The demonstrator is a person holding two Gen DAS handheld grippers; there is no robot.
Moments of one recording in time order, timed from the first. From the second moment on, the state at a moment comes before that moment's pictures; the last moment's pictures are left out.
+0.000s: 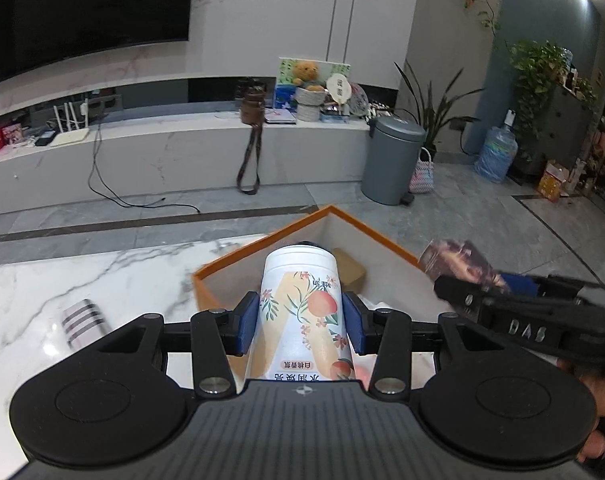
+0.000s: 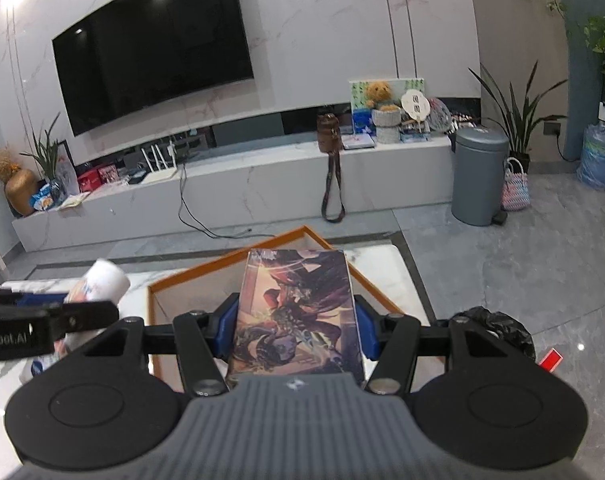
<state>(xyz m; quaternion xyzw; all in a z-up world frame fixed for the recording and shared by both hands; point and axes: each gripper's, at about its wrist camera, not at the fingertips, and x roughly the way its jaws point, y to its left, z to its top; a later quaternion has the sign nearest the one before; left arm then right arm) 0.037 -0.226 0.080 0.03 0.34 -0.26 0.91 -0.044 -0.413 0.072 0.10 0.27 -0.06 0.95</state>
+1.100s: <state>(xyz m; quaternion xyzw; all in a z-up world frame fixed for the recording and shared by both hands) 0.089 -0.311 0.008 0.15 0.45 -0.24 0.85 0.000 -0.415 0.014 0.03 0.40 -0.03 0.92</state>
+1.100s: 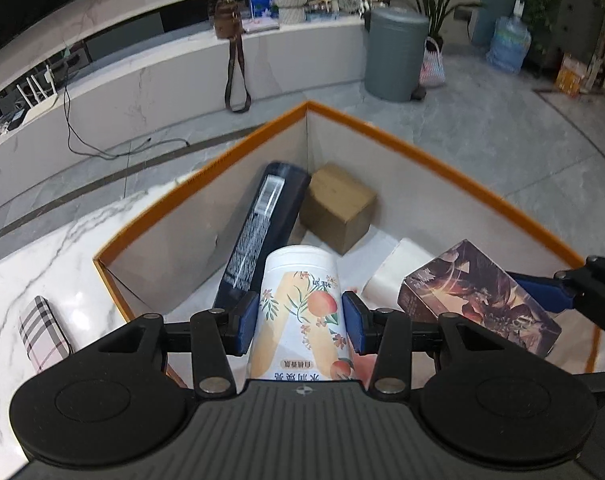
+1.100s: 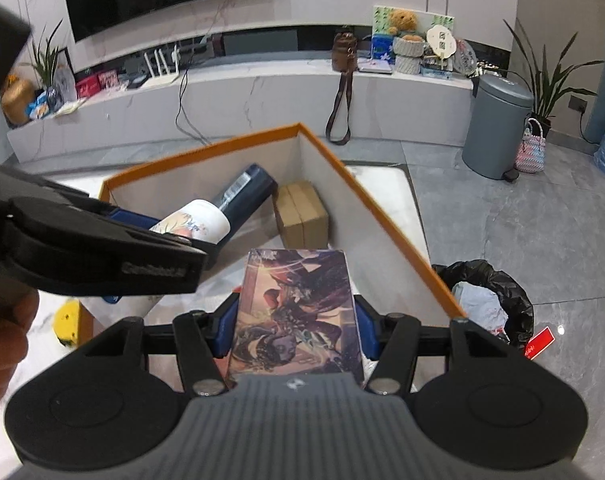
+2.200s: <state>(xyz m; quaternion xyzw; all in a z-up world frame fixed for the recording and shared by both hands) 0.091 -0.299 0.010 0.12 0.45 -0.25 0.85 0.005 -0.404 0.018 0.02 0.39 -0.04 0.92</state>
